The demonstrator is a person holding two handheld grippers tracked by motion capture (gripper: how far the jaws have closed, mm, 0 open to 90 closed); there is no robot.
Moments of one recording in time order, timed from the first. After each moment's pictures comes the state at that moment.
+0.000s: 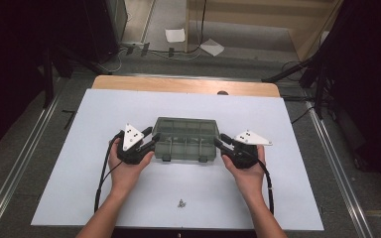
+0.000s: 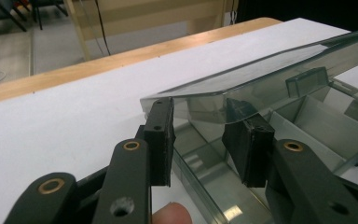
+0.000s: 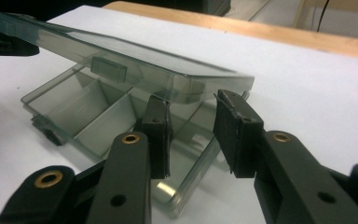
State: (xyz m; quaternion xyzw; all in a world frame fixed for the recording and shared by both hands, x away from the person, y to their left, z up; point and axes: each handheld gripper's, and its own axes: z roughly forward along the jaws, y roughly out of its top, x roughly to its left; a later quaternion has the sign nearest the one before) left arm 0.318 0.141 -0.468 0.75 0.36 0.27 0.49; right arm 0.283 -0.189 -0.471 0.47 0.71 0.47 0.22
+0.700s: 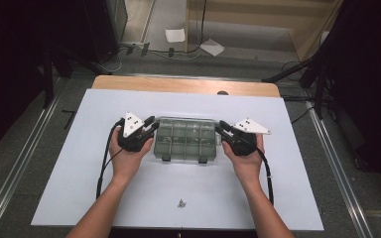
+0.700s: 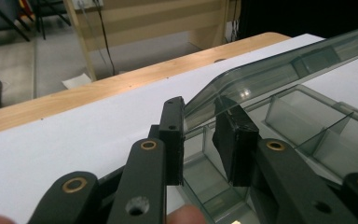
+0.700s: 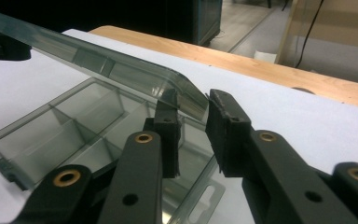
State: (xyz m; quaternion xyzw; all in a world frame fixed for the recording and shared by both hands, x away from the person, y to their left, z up) left arm 0.347 0.139 -0.453 0.74 0.36 0.27 0.50; right arm 0.312 -0.190 -0.458 0.46 0.70 0.49 0.26
